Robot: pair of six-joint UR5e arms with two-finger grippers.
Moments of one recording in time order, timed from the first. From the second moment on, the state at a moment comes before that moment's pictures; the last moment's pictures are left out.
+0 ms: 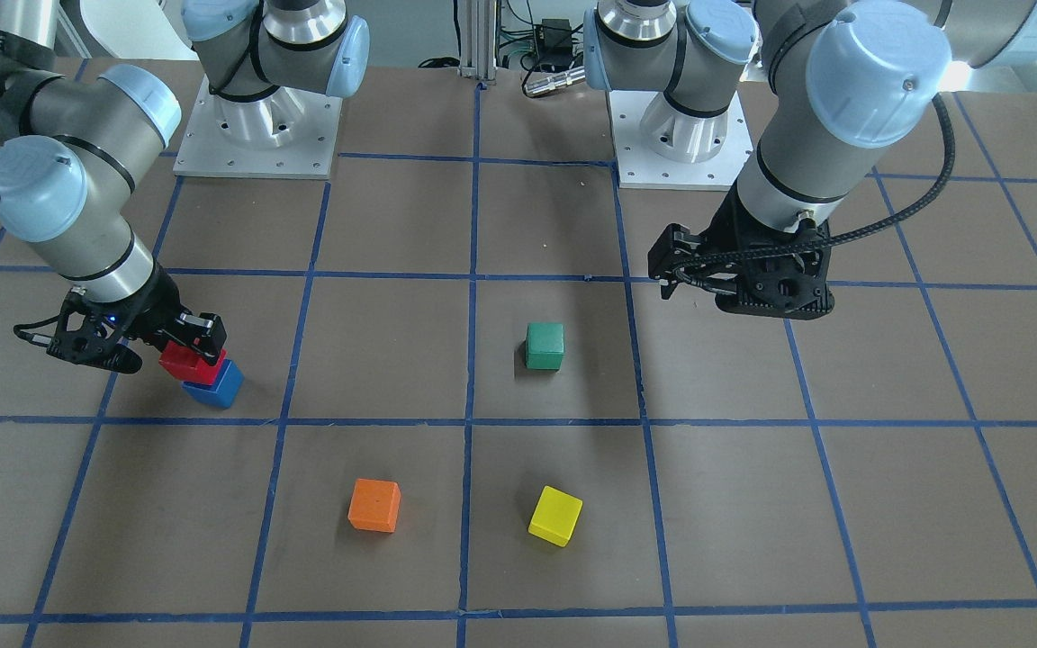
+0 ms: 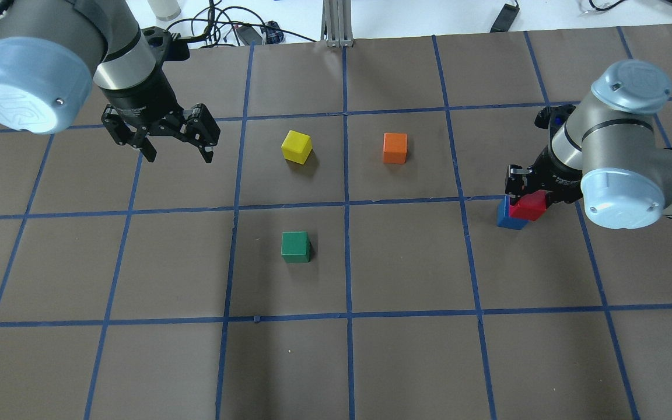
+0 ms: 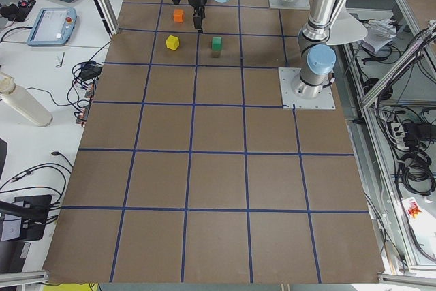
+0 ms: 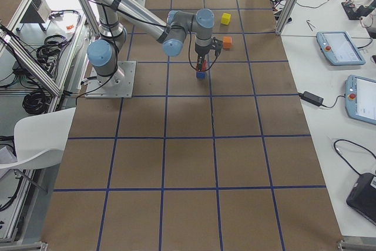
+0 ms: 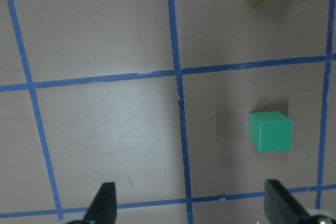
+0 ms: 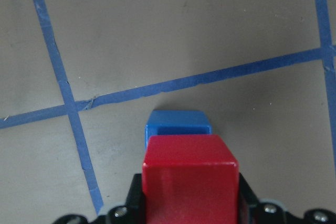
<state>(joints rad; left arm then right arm) -1.56 -1.69 -1.59 -1.53 1.57 0.09 1.34 -1.42 2.04 -2.19 -1.54 -0.02</state>
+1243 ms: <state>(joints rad) -1.56 -1.68 -1.58 -1.53 1.57 0.08 1.34 -1.53 1.80 -1.84 -1.55 -0.04</state>
